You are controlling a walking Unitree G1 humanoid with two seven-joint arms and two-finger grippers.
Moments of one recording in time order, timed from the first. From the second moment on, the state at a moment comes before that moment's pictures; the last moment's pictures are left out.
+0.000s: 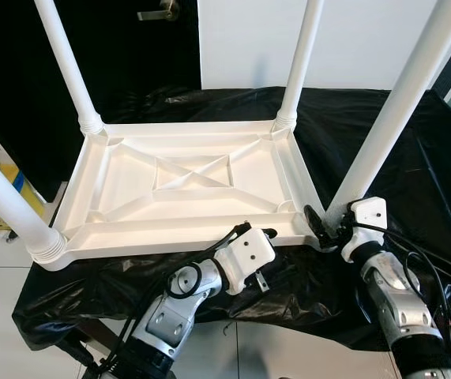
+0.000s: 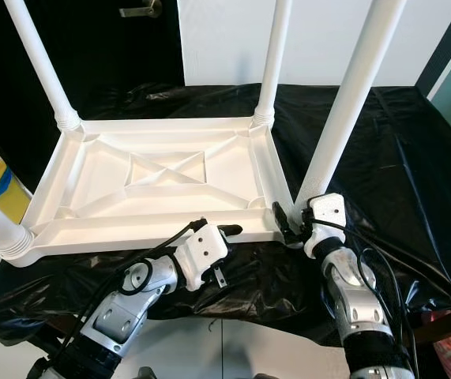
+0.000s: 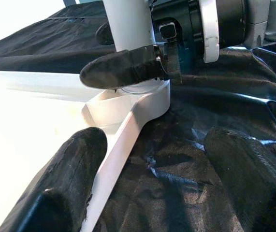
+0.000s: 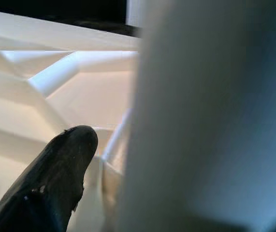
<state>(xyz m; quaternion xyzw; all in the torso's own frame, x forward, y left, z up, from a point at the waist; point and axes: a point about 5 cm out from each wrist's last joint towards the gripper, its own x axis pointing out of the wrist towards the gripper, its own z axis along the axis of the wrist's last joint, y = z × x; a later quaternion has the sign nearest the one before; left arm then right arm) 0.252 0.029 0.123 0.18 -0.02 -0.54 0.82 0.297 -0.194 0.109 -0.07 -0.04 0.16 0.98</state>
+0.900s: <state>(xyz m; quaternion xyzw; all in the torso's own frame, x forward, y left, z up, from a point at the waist) 0.252 0.030 0.122 0.18 -0.01 -0.54 0.82 0.299 -0.203 0.103 -0.07 -0.03 0.18 0.98</state>
